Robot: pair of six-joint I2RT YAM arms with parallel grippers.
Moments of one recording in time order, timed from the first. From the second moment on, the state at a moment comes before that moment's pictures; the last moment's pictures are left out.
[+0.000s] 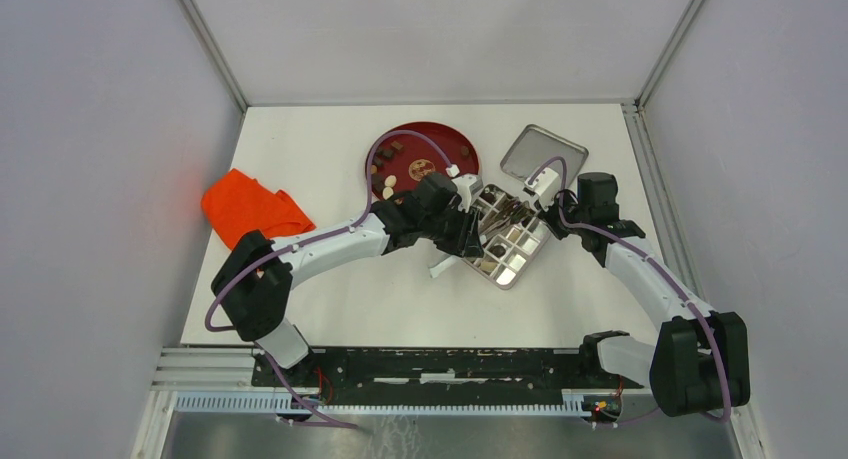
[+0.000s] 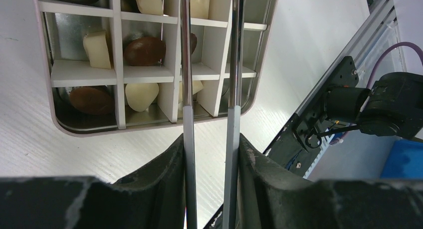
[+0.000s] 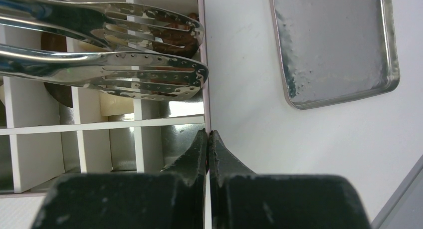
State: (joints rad) left arm -0.87 1.62 1.15 -0.25 0.29 -0.48; right arm 0.14 1.17 0.69 -0.23 -0.34 -0.63
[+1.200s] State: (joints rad) left arm -0.87 1.60 1.16 -0.28 0.27 -0.48; right arm 0.14 1.18 0.69 -0.23 -0.36 -0.63
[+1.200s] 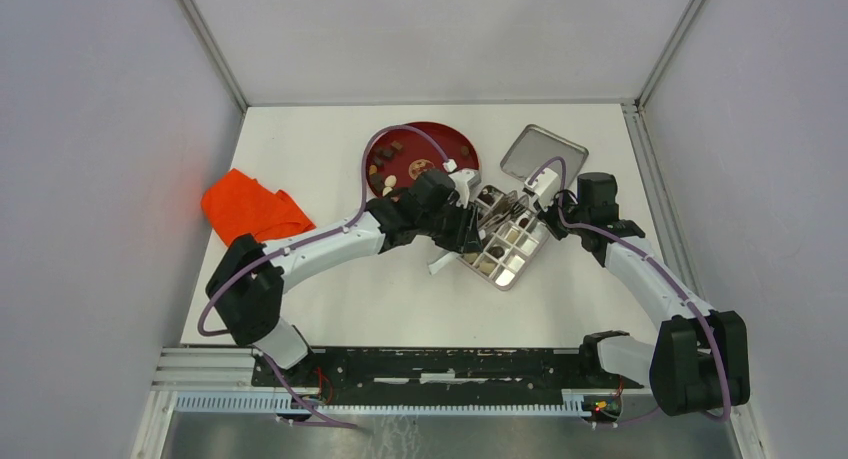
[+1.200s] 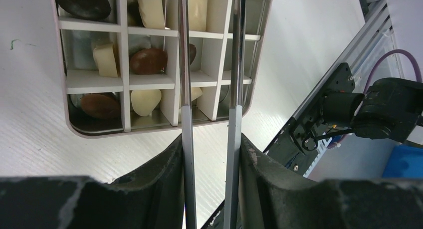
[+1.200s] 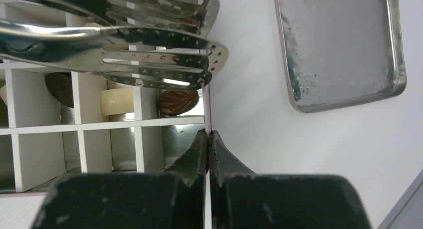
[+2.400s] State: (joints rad) left arm -0.50 1.48 1.18 -0.51 0.17 -0.38; right arm 0.06 1.38 0.66 -0.18 -0.48 -0.49
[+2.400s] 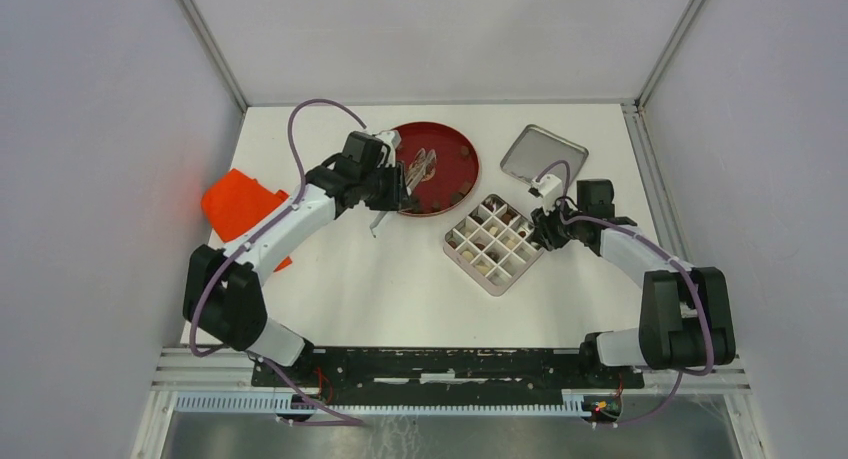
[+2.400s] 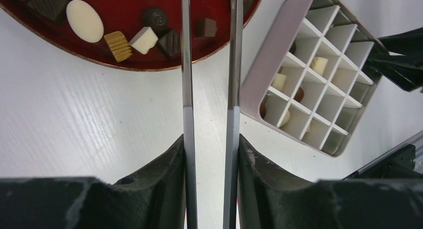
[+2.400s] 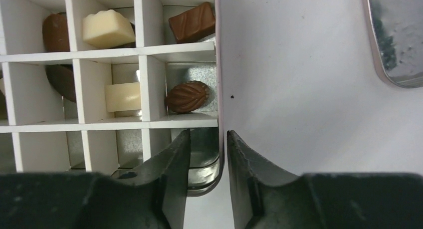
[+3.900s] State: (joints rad) left arm -0.61 2.12 1.81 -0.68 -0.01 -0.38; right arm -0.10 1.18 0.68 -0.25 -0.64 -0.53
